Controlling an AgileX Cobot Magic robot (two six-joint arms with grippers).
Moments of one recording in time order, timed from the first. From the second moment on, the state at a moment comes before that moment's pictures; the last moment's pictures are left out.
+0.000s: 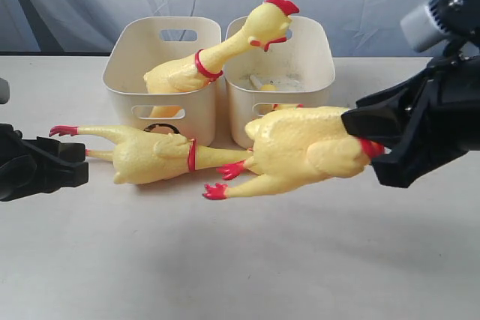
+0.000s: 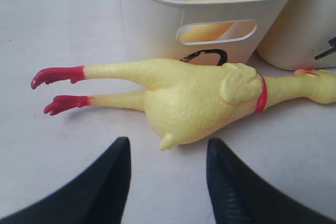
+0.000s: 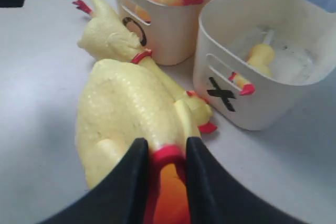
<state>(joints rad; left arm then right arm) -0.35 1.08 -0.40 -0.27 0.01 0.09 0.41 0.98 -0.73 0.62 0.57 -0.80</state>
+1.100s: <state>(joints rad) -0.35 1.08 -0.40 -0.27 0.01 0.09 0.41 0.93 -0.73 -0.10 0.20 -0.16</state>
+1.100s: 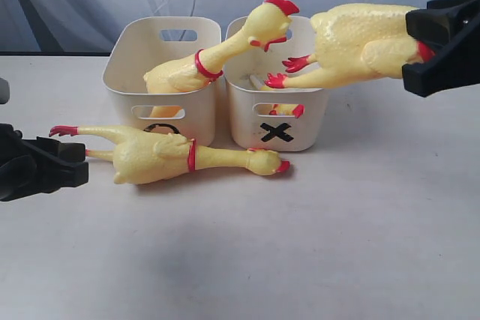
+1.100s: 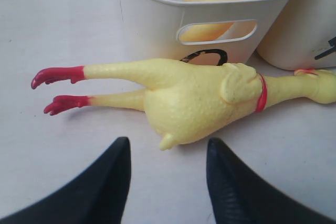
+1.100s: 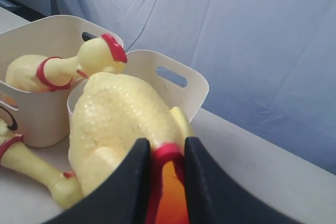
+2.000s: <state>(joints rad) -0.35 1.08 -0.40 -0.27 0.01 0.09 0.27 1.17 -0.73 -0.01 -0.15 -0.12</state>
